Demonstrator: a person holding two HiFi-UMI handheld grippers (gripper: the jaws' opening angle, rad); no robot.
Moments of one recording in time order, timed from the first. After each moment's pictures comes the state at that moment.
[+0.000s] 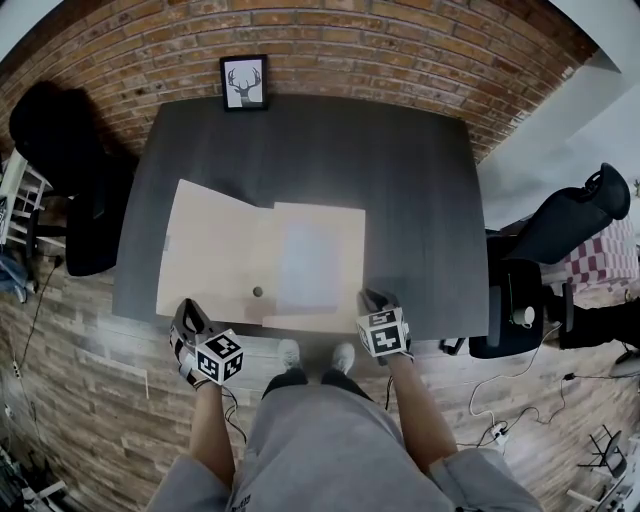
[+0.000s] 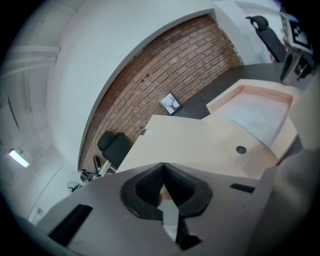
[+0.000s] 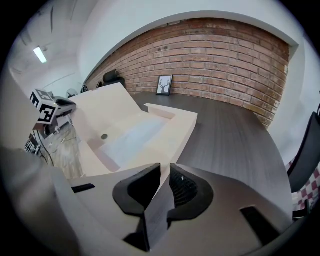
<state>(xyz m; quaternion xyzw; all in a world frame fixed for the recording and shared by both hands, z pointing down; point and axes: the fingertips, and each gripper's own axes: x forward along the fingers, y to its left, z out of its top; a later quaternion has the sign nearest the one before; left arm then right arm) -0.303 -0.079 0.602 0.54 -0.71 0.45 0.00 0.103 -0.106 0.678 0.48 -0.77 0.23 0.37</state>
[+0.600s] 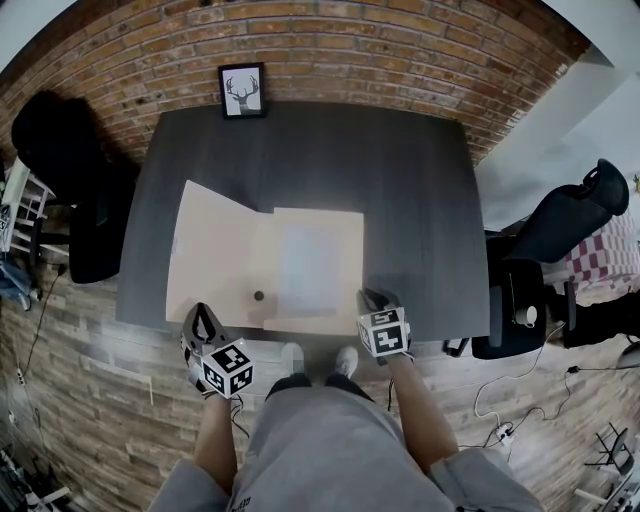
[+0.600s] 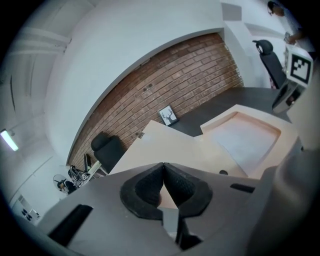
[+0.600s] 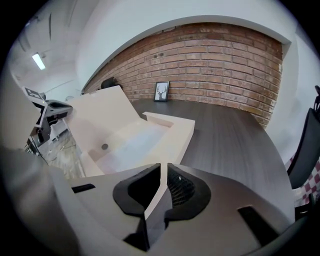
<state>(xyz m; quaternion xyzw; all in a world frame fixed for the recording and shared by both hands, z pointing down) -0.262 -0.080 0.564 0.59 -0.71 0.39 0.02 0.101 -0.114 0.657 0.49 -0.77 0.23 0.33</state>
